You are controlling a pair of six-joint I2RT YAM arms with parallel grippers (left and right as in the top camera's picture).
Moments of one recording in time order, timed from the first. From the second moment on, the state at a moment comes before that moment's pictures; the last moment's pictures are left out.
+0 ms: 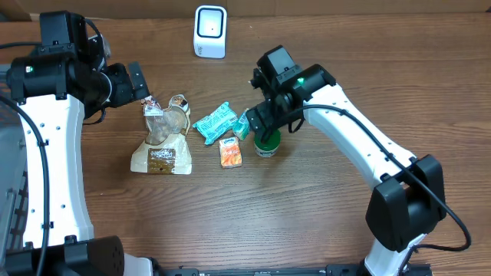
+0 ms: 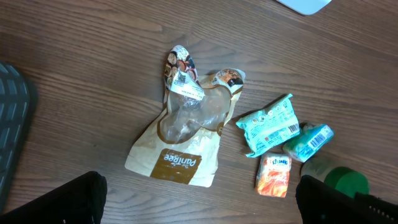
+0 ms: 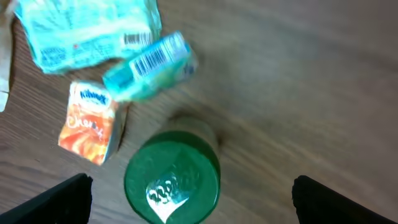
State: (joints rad) left arm 0.12 1.64 1.82 -1.34 0.11 -0.24; right arm 0.52 1.91 1.63 -1.03 -0.07 0.05
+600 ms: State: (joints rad) left arm 0.12 1.64 1.82 -1.34 0.11 -0.24; right arm 0.53 2.00 1.56 -1.03 -0.12 0.21
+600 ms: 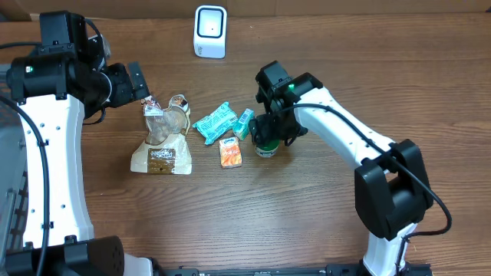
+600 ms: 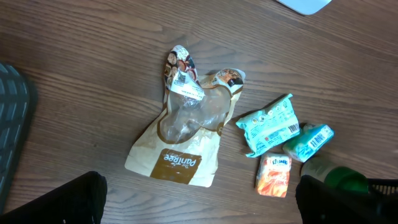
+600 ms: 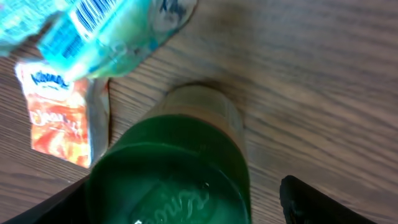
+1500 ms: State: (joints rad) left arm 0.12 1.64 1.82 -1.34 0.11 -0.24; right arm 0.50 1.96 1.60 -1.02 -0.37 0.14
